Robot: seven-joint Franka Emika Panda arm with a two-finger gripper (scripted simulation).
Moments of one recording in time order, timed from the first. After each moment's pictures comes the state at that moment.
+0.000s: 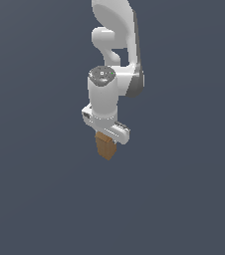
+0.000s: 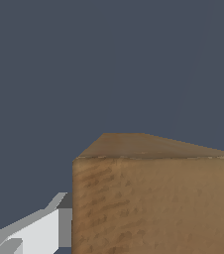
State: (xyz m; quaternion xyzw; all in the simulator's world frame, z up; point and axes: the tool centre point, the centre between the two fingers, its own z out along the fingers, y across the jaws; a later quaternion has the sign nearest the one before) arm -0.015 -0.027 0.144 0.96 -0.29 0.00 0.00
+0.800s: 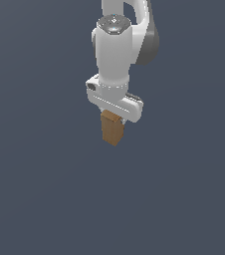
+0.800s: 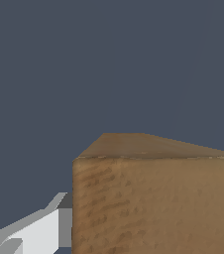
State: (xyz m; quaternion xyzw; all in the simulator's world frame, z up) arm -0.037 0.003 0.246 0.96 -0.29 0.00 0.00
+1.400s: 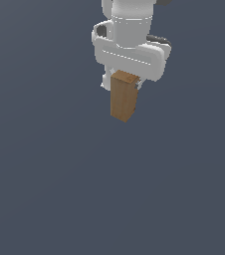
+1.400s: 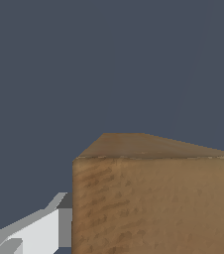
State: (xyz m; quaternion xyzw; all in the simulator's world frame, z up) arm -0.062 0.041 0.380 0.96 -0.29 0.00 0.00
